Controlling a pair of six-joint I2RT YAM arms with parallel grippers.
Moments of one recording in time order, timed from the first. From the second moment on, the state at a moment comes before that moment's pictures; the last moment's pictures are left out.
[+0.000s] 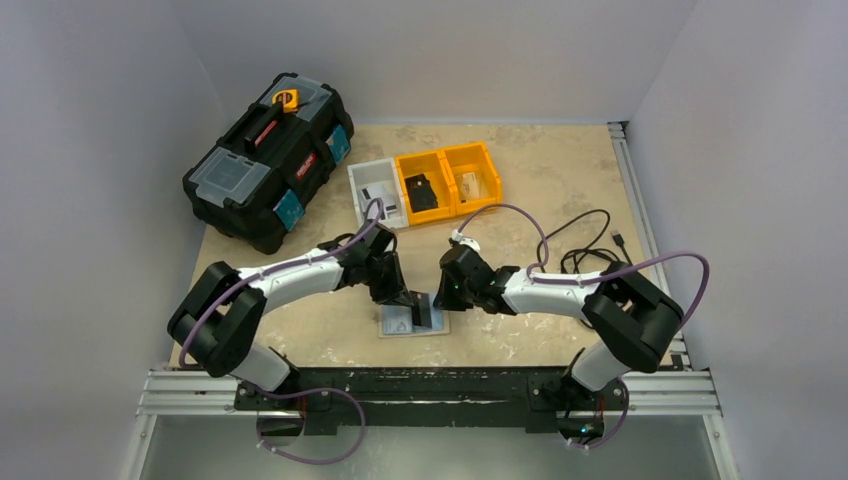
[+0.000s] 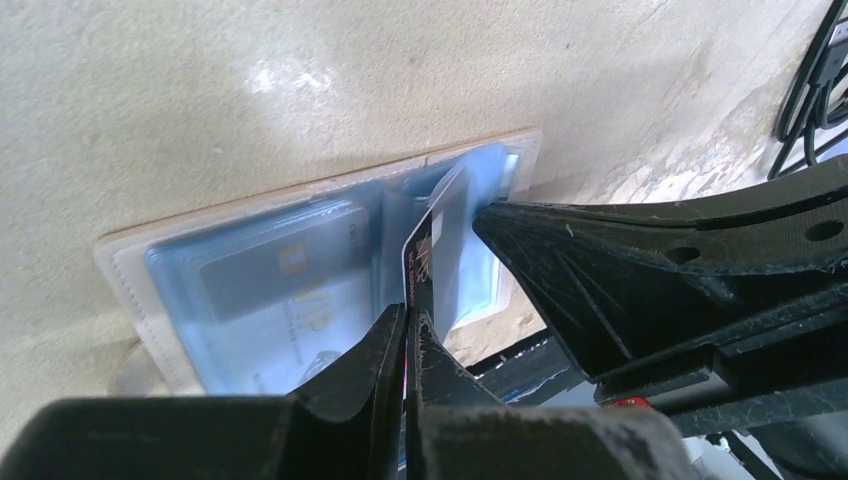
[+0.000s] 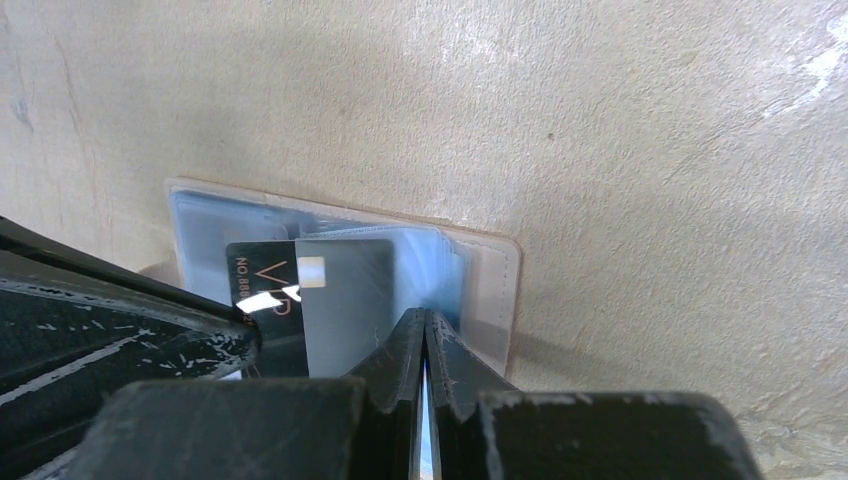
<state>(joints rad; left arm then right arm) -0.66 1.52 0.79 -0.34 0.31 -0.92 0.90 1.56 0.71 -0.08 0.08 0.90</state>
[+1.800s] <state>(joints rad) -0.44 1.86 1.70 -0.52 0.23 -0.69 0.84 0.94 0.83 -0.53 0.22 0.87</state>
